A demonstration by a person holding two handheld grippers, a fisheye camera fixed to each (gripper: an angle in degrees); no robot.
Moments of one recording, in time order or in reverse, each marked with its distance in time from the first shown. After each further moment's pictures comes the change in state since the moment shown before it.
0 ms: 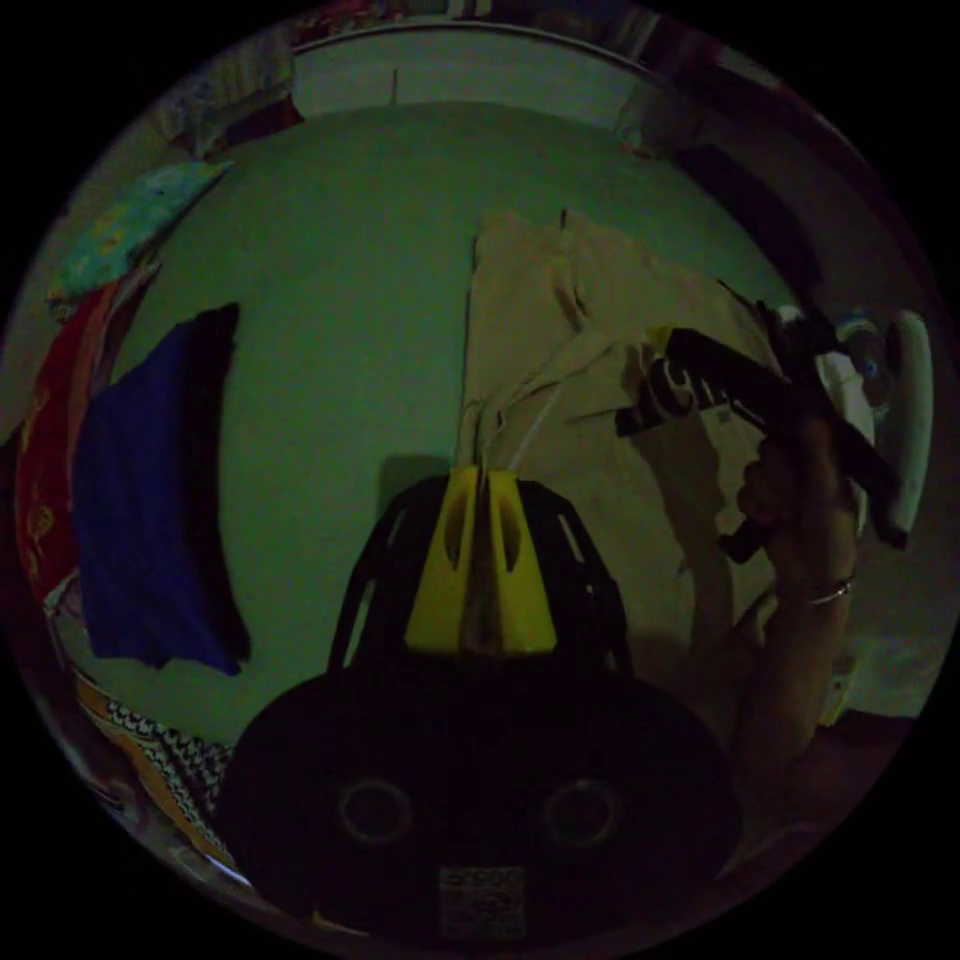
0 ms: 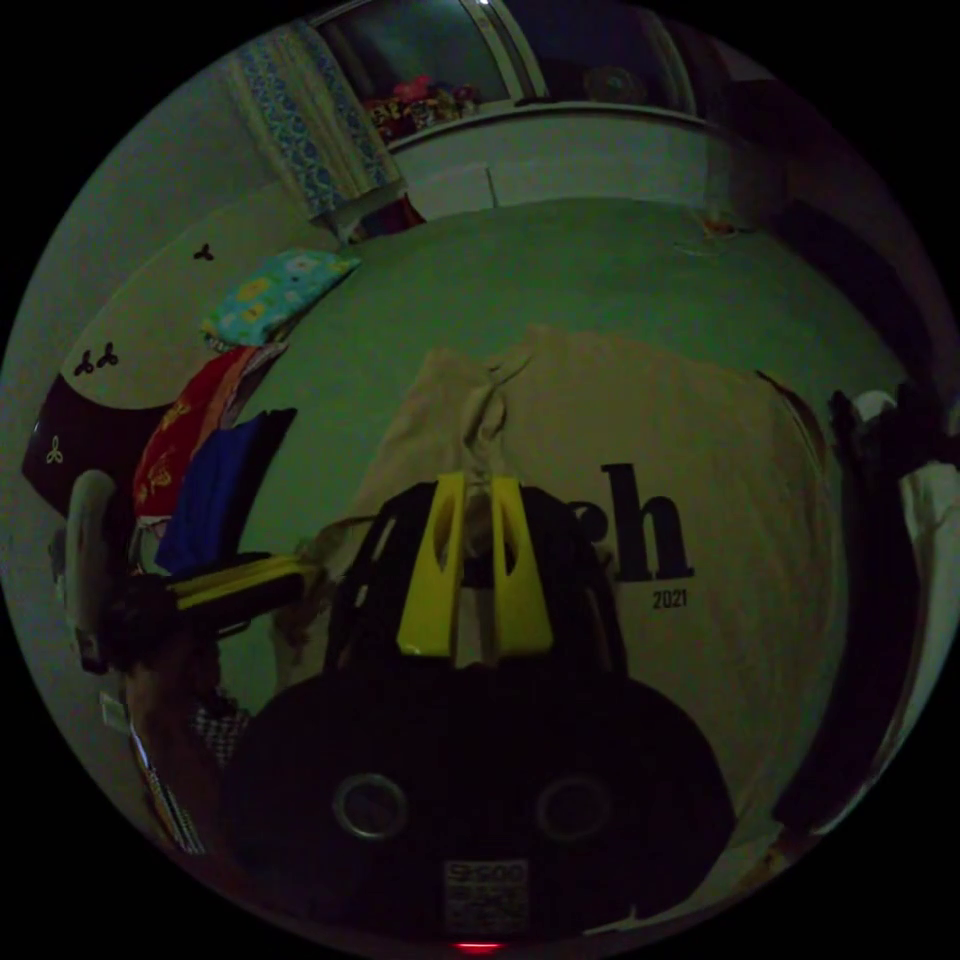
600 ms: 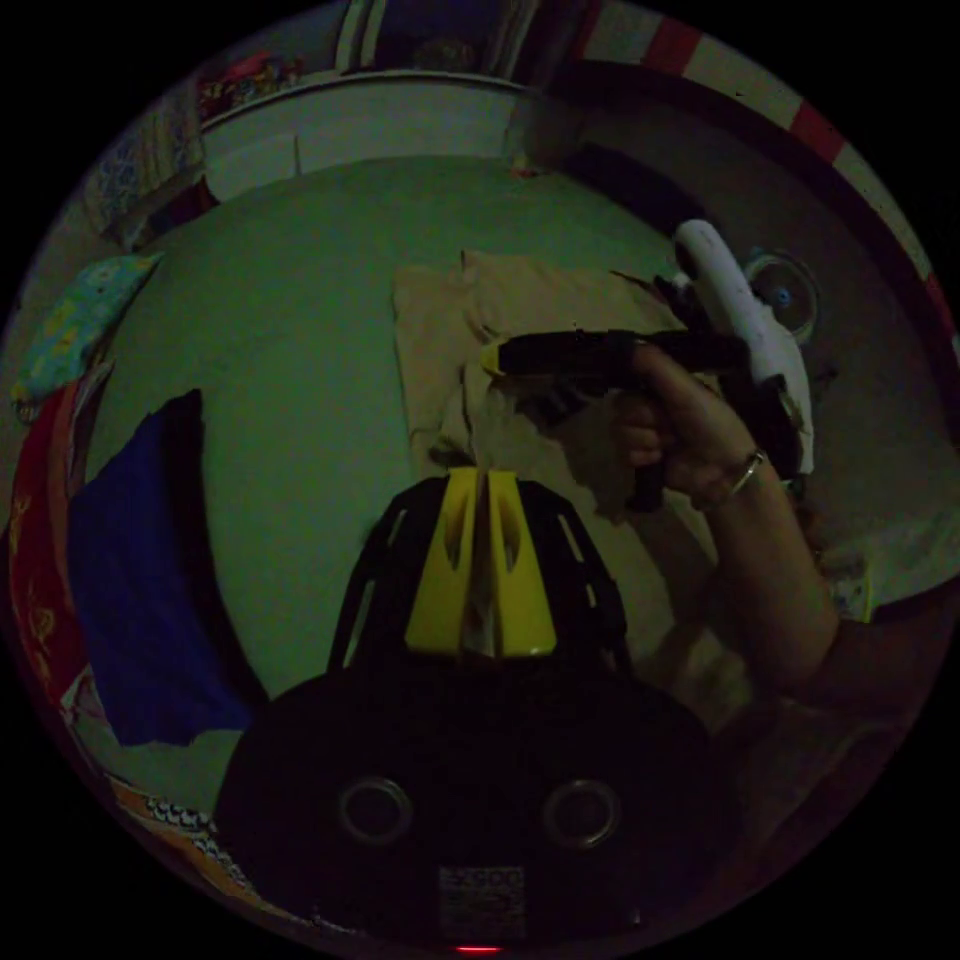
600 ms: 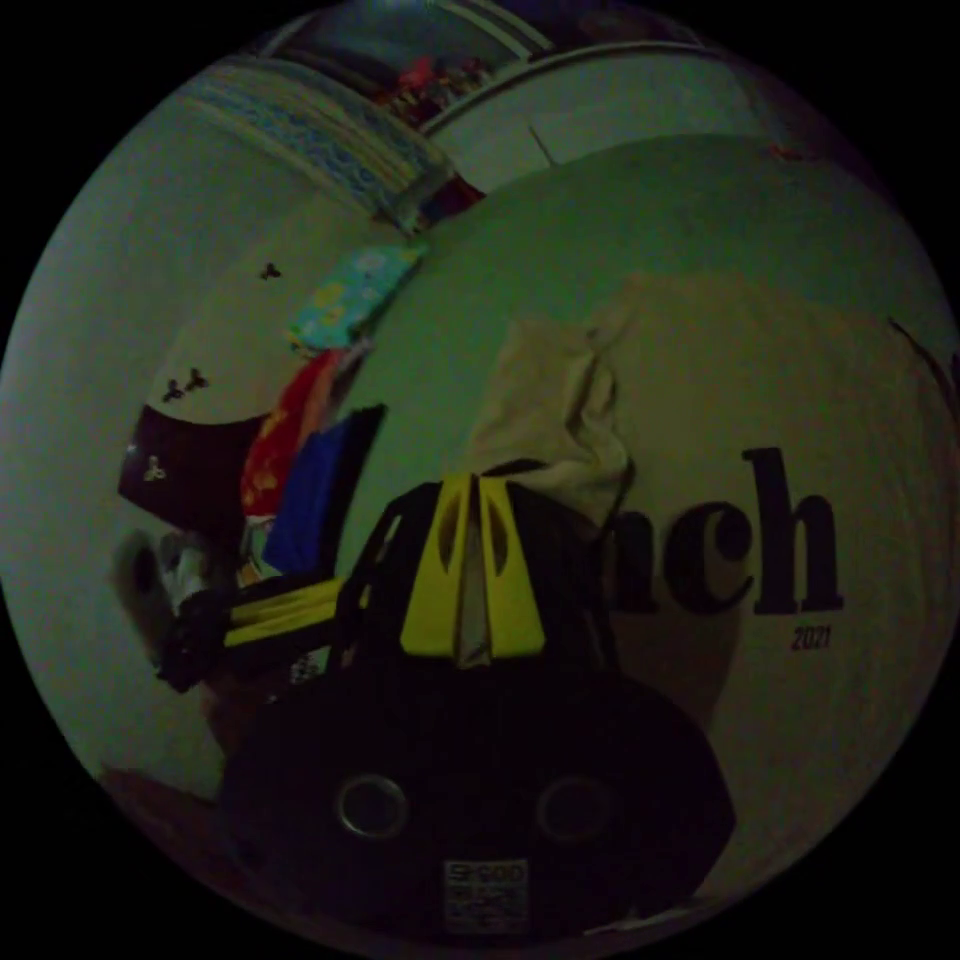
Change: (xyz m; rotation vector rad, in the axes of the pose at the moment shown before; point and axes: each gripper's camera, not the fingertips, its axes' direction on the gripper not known) left arm 0.013 0.030 -0.040 0.129 0.107 0.228; right arm -0.012 -0.015 0.003 0.021 -0.415 0.035
